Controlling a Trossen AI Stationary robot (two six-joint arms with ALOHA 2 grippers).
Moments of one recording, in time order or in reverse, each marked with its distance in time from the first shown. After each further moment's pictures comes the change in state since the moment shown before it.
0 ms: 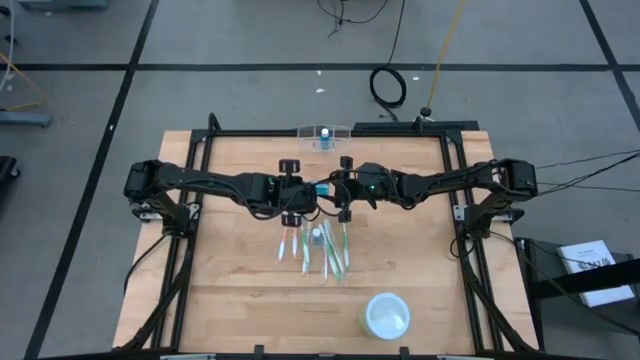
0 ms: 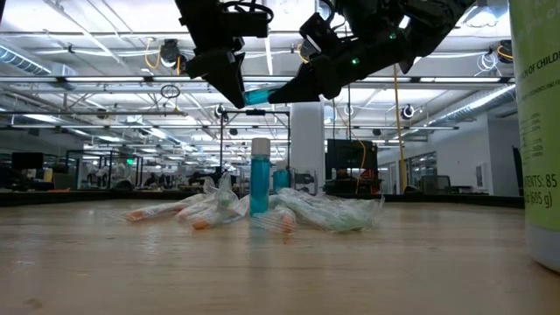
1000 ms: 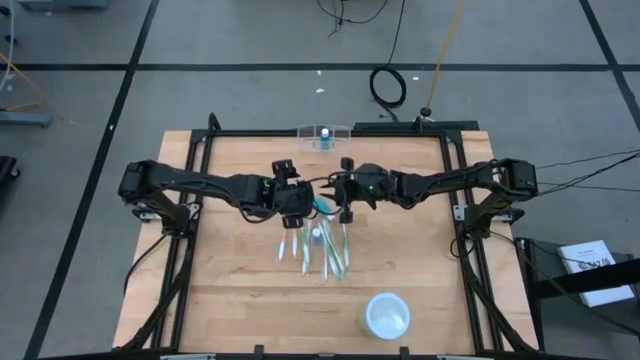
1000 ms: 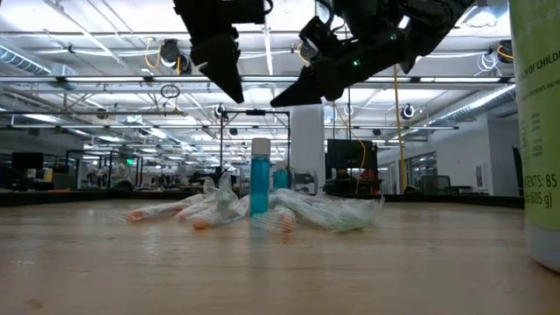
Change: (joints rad) left arm -0.033 -0.043 -0.001 -0.014 -0.033 -0.158; right arm -0.006 -0.001 0.002 -0.069 -0.005 0.032
